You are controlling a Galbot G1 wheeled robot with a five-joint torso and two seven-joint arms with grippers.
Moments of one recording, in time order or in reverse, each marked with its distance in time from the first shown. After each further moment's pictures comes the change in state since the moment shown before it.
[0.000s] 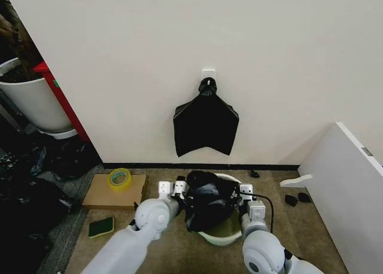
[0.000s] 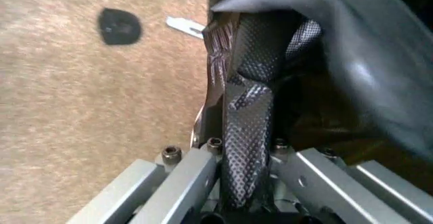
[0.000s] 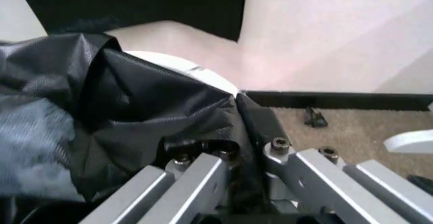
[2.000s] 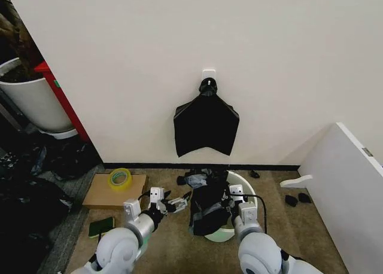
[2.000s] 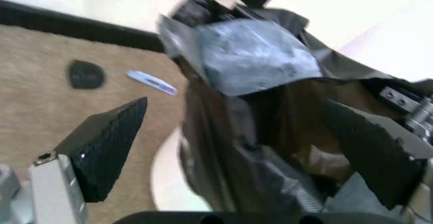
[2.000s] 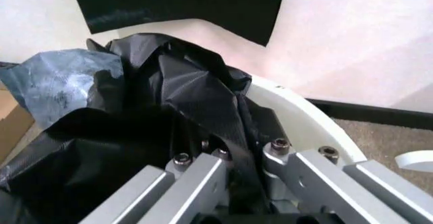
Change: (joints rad) left arm 0.216 0.114 -0.064 -0.175 -0.021 -0.289 0.212; right arm 0.037 -0.017 -0.066 0.036 -0.019 -0.082 0.002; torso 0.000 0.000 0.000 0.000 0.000
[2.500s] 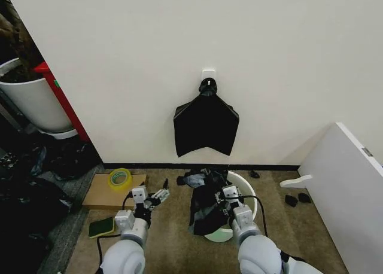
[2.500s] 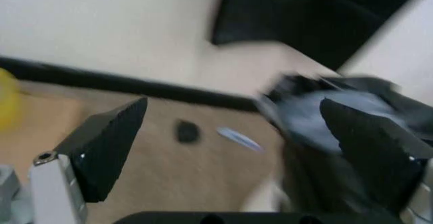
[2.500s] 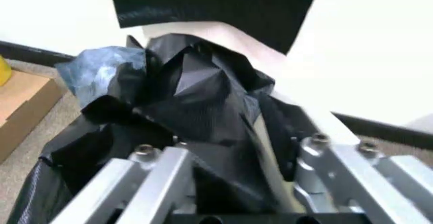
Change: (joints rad) left arm 0.160 -0.087 -0.092 -0.031 0.347 -0.275 -0.178; right arm 0.020 -0.038 -0.057 0.023 -0.068 -0.034 -0.046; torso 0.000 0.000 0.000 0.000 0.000
